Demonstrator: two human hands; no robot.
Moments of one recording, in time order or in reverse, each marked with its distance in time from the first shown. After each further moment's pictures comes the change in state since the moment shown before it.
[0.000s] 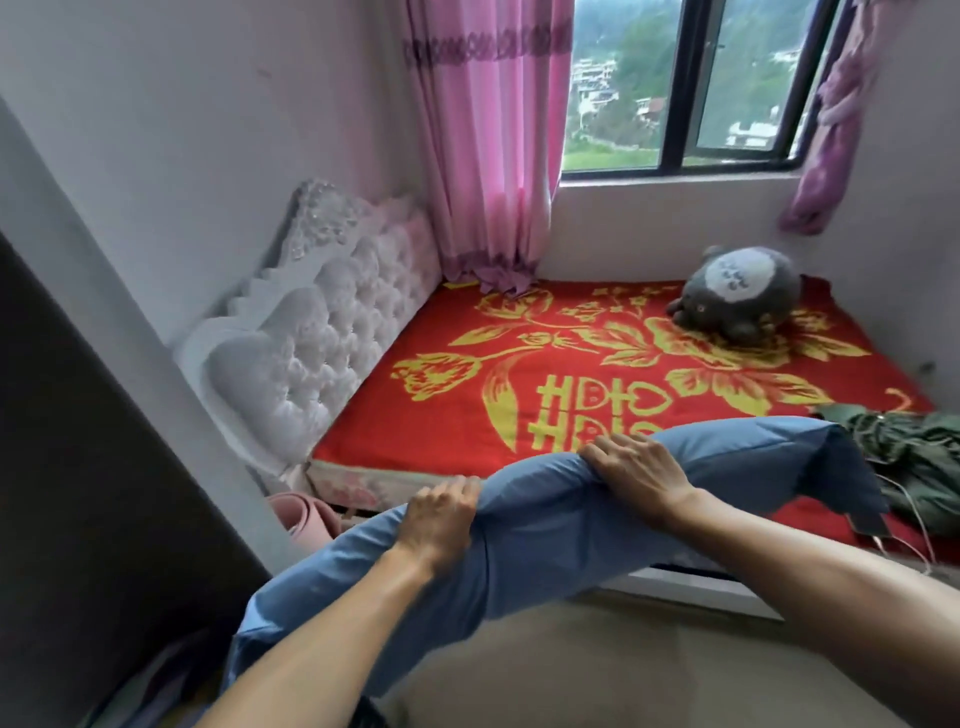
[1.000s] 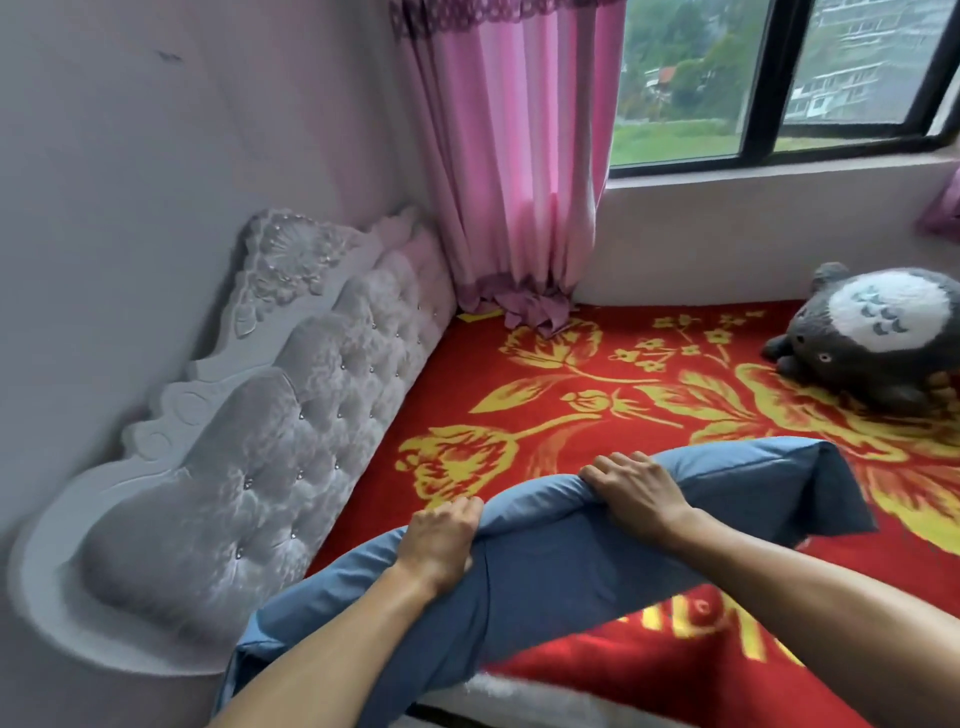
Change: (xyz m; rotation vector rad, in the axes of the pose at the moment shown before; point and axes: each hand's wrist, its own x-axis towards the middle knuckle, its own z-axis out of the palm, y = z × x) left_hand 0.443 -0.239 0.090 -0.022 -0.136 -0.010; right_hand 0.462 0.161 0.201 0.057 -0.131 0.031
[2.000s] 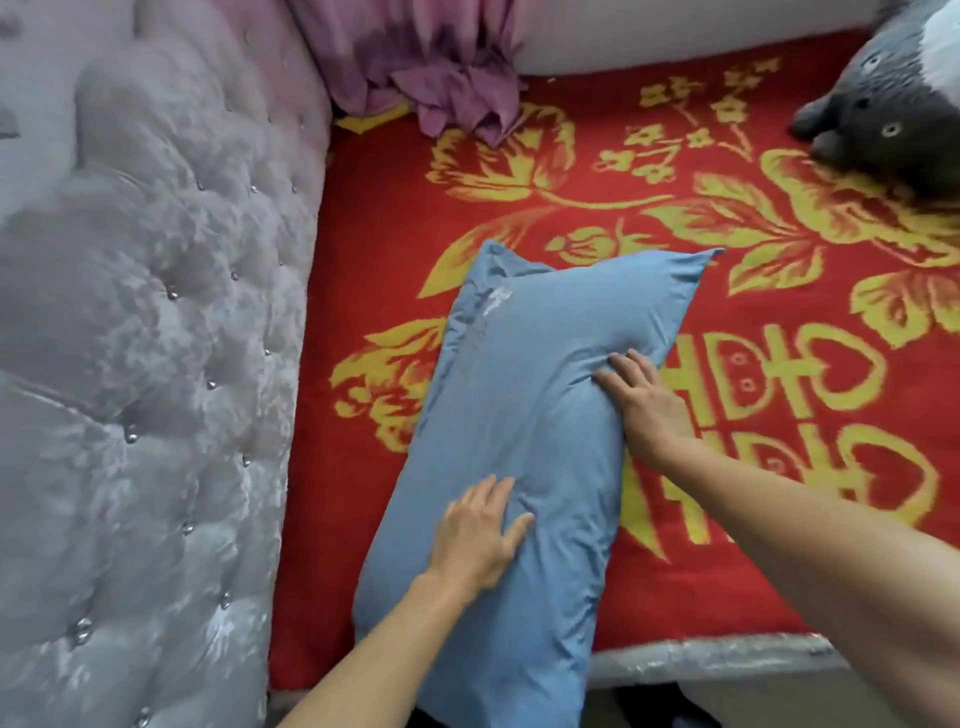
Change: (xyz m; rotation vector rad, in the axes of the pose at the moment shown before) left_hand 0.208 -0.174 0.228 -0.370 -0.442 0.121; right_hand 0.243 -0.005 0.246 0.343 -0.249 0.602
